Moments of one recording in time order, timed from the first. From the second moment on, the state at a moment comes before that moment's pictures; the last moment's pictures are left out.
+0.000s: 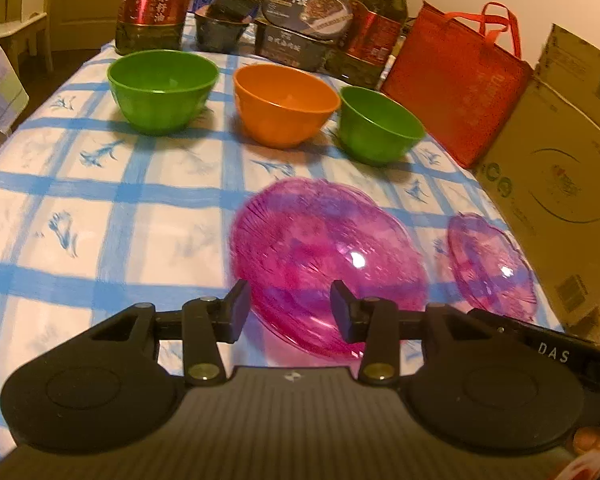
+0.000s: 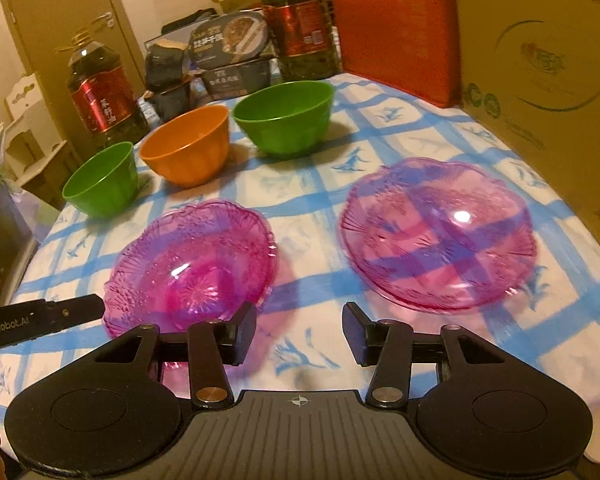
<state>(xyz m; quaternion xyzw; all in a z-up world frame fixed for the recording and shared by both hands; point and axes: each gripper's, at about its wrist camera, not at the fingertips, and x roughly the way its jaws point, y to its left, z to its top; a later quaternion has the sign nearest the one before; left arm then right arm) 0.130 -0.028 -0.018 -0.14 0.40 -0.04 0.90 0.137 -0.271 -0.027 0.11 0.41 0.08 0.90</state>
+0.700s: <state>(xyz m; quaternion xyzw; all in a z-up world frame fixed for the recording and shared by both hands) 0.117 -0.102 -0.007 -0.13 0.42 -0.11 0.89 0.092 -0.345 -0.017 0.13 0.41 0.01 0.90</state>
